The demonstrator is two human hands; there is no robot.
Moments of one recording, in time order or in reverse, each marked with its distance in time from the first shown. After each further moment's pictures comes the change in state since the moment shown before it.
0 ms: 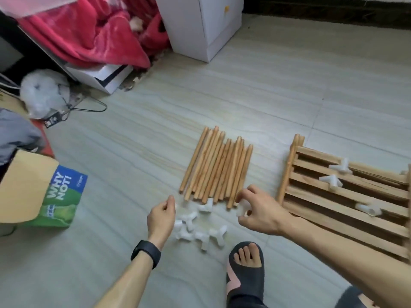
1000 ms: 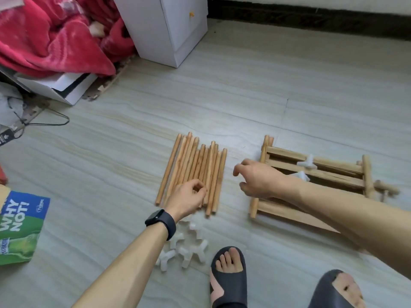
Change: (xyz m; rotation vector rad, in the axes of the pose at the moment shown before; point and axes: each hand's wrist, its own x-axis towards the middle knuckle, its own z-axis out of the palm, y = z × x) left_hand 0.005 0.127 0.058 0.259 -0.551 0.381; right_hand 0.030 0.029 -0.084 -0.313 -0.037 0.140
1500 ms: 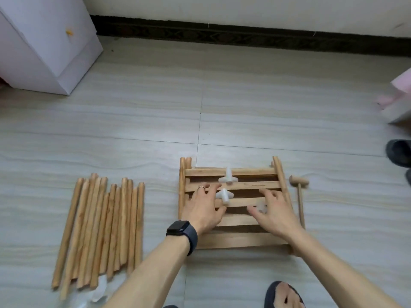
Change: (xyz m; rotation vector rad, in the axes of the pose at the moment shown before) left_hand 0.104 0.163 0.191 0.434 -0.182 0.424; right_hand -0.108 0.212 0.085 0.407 0.344 0.773
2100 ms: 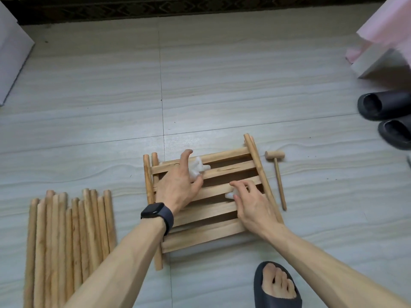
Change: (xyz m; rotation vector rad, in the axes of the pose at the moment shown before) left_hand 0.052 0.016 0.000 0.067 0.235 0.122; right_hand -0.003 0.031 0.042 0.140 0.252 -0.249
